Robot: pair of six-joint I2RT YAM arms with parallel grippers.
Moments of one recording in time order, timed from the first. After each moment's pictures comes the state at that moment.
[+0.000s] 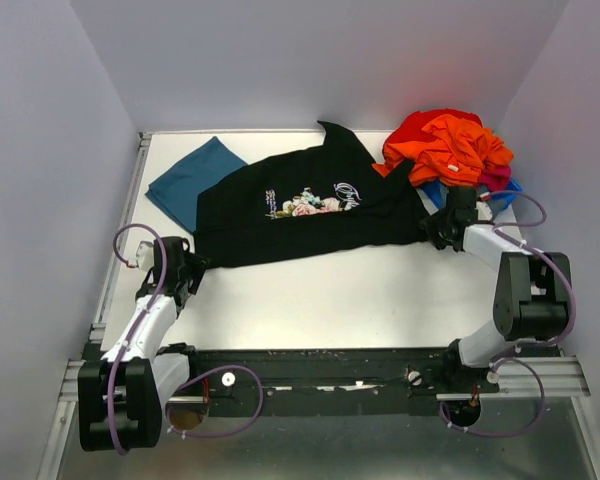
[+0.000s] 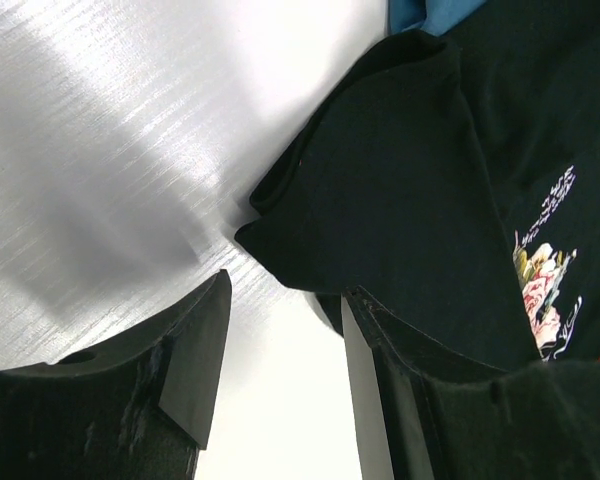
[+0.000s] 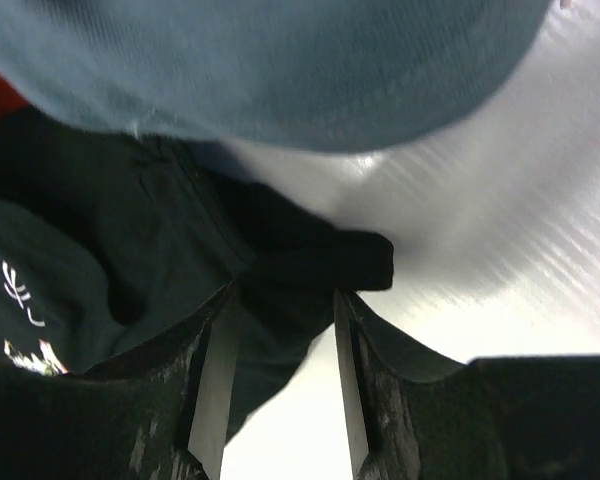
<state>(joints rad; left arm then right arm) 0.04 0.99 0.38 -0.19 -0.08 -1.13 -0.02 1.55 0.81 -0.15 0.12 0.98</state>
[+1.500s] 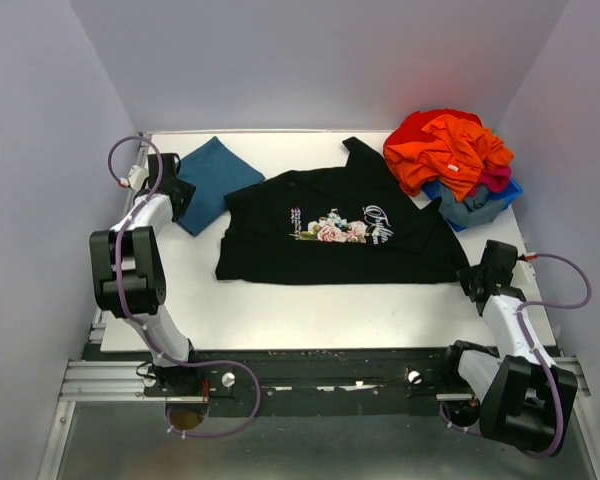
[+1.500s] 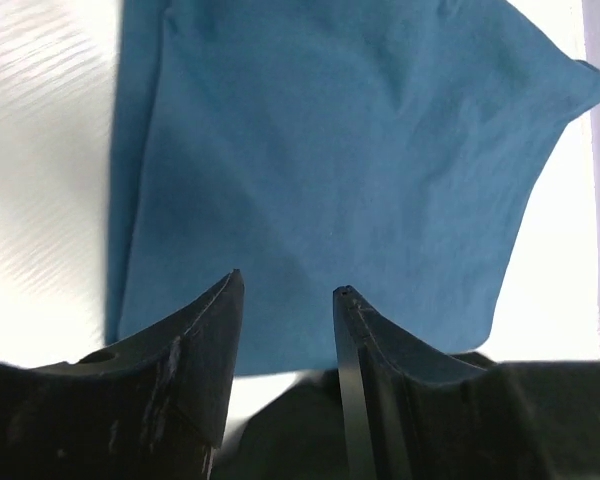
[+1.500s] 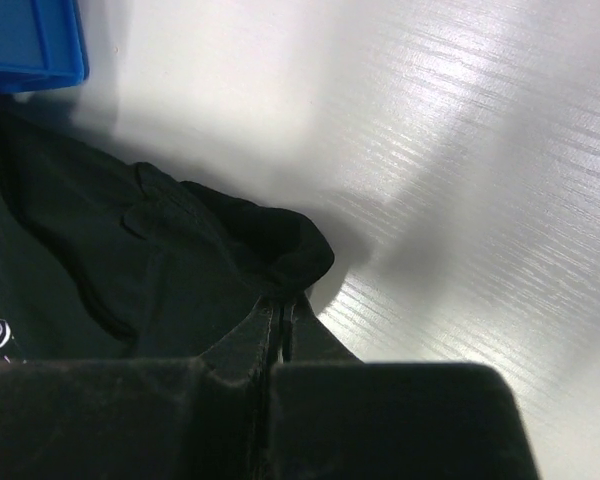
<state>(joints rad) 0.11 1.71 1.14 -0.22 -0.17 -1.05 -0.29 0.97 0.38 -0.27 0.17 0.91</state>
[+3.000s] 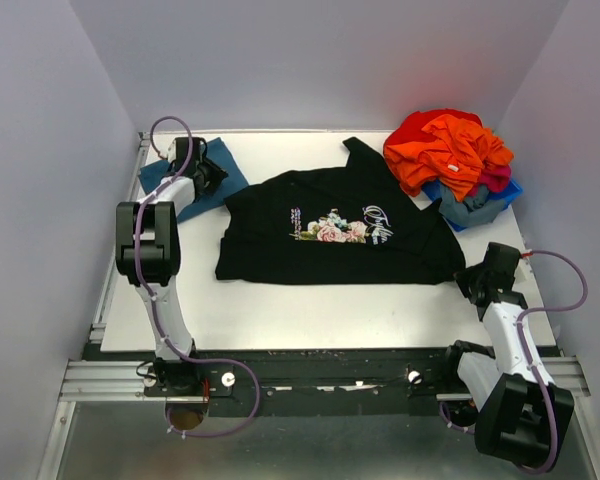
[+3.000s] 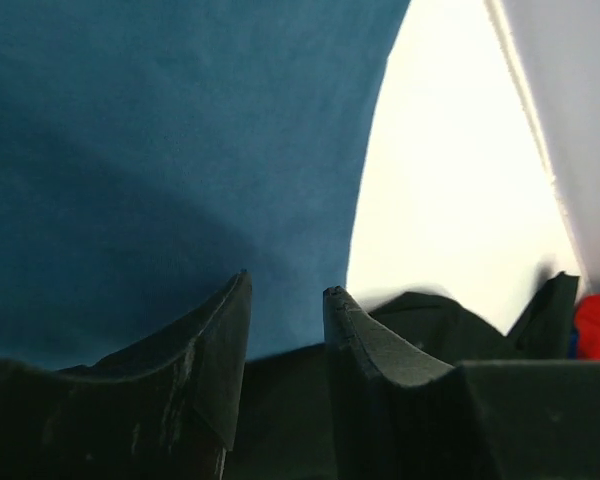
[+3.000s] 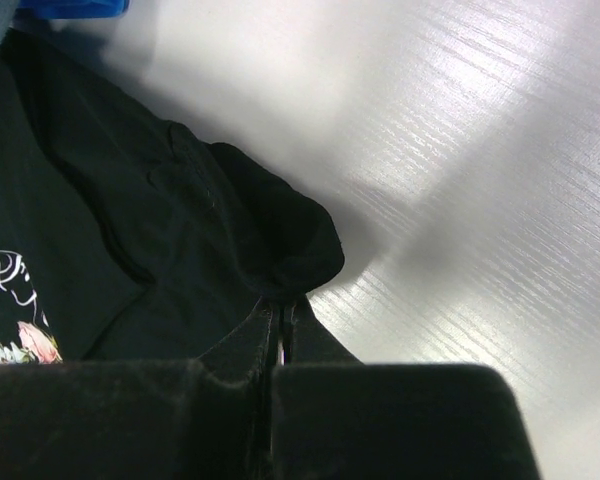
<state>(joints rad) 0.02 1.99 1.41 -0.09 0.05 -0.94 -0.29 0.88 0.38 -0.33 0.07 0.84</state>
